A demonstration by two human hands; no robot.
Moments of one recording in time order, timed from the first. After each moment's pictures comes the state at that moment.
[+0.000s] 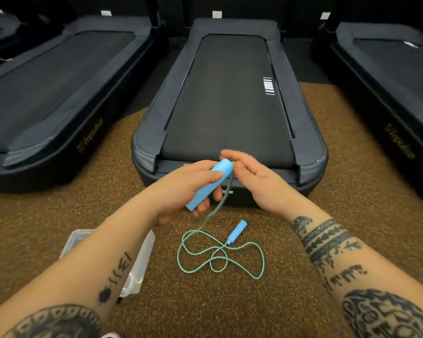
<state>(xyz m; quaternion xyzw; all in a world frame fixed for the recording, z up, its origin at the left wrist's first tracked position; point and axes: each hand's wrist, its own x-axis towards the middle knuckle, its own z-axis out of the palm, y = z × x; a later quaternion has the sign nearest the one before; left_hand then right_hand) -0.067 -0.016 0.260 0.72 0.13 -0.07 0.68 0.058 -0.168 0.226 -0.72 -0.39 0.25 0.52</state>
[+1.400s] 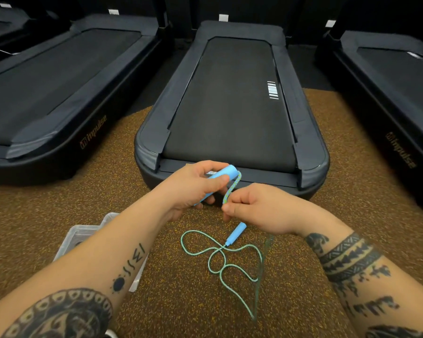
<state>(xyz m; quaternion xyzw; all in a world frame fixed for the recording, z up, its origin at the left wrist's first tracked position) -0.055 -0.015 0.238 0.74 0.18 -0.01 0.65 0.024 -0.183 0.268 -0.81 -0.47 0.29 0.20</state>
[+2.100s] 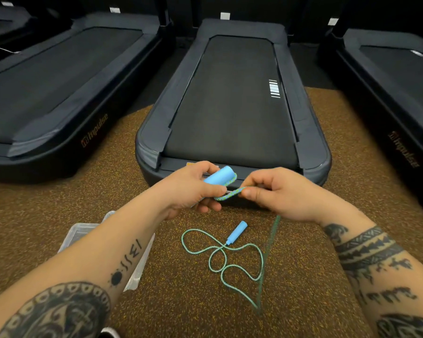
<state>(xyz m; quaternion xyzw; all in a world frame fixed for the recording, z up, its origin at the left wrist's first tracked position) -0.056 -0.010 0.234 0.72 0.20 -0.06 0.66 0.052 -0.198 0.265 -0.81 -0.46 0.23 0.28</state>
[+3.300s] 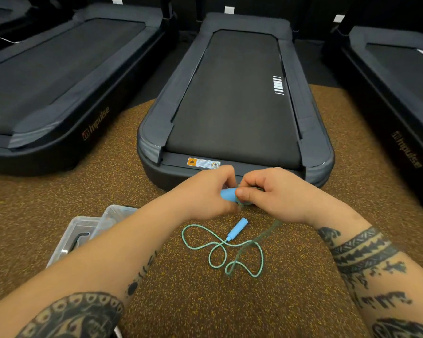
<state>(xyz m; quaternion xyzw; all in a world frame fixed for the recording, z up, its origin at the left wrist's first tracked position) -0.054 -0.027 0.229 0.93 0.10 -0.02 0.34 0.043 -0.188 0.258 -0.83 -0.46 0.21 0.24</state>
